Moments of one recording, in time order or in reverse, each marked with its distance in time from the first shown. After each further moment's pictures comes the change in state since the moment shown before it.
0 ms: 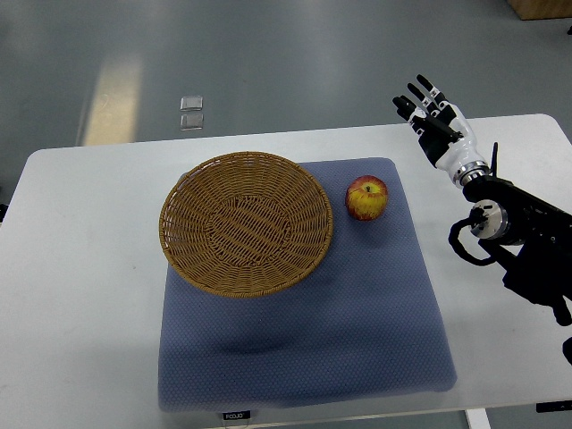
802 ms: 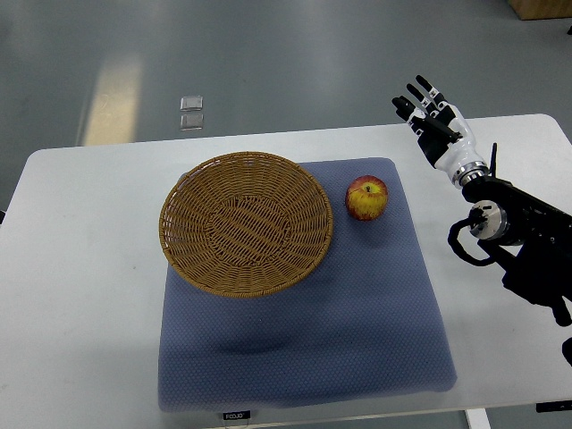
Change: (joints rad) left arm 0.001 0.000 -0.010 -0.009 0.000 -0.012 0.004; right arm -0.001 0.002 0.000 0.006 0.000 0.000 0.000
